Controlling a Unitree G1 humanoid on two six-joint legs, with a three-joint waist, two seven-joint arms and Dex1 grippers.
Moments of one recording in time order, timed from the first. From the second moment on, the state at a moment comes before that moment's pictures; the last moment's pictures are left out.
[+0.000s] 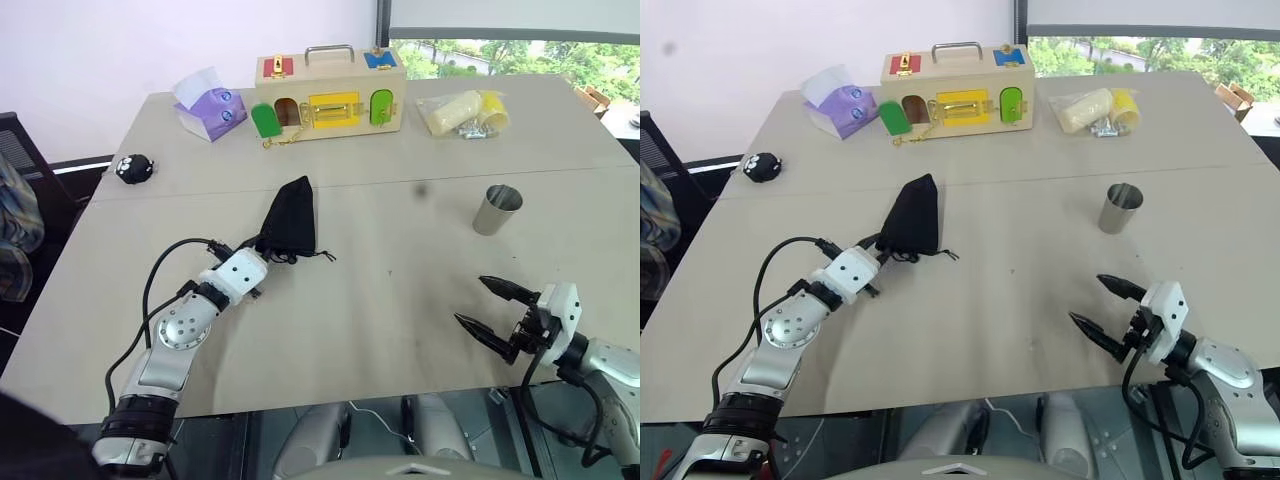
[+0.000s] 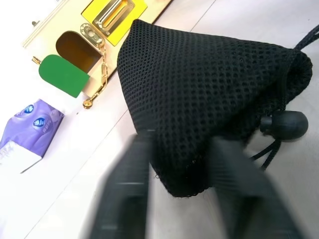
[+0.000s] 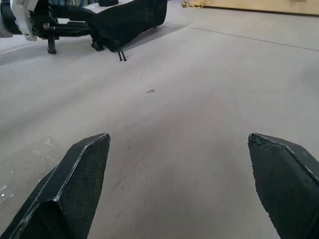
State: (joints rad) left arm -0.12 0.58 0.01 0.17 0.15 -0.36 -0.34; right arm 0.22 -0.55 -0.17 -0.22 0.48 0.04 0.95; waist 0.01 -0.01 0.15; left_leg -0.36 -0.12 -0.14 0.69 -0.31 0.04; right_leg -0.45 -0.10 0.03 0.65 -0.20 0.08
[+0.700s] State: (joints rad) left arm -0.58 0.34 0.13 -0.13 -0.35 0.64 -0.30; right arm -0.24 -0.86 -0.25 -0.22 0.35 0.28 0.71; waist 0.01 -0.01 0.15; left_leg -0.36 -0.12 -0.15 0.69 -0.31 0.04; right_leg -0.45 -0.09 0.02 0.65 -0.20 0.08
